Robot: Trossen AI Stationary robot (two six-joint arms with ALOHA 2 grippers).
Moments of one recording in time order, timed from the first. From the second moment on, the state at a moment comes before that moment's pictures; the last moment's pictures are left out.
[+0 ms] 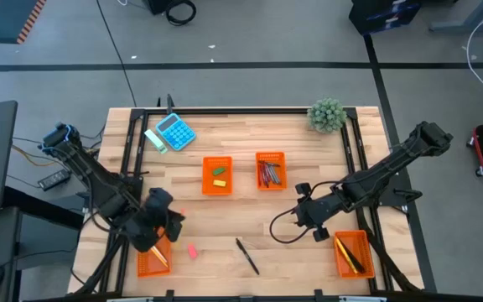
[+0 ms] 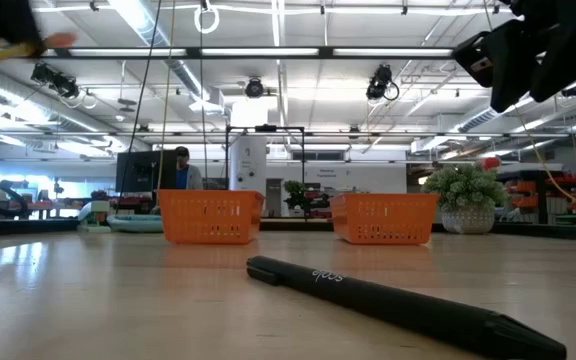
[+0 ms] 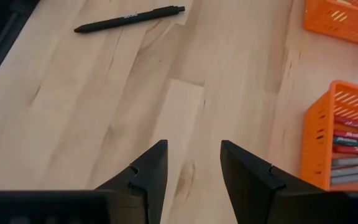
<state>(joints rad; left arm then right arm) -0.80 1.20 0.95 -0.83 -0.61 -1.62 0.52 1.24 0.80 -0.51 0.19 0.17</state>
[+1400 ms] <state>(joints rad) -0.98 1.39 0.95 -0.90 -0.49 -1.84 0.54 1.24 0.72 -0.50 0.21 0.18</state>
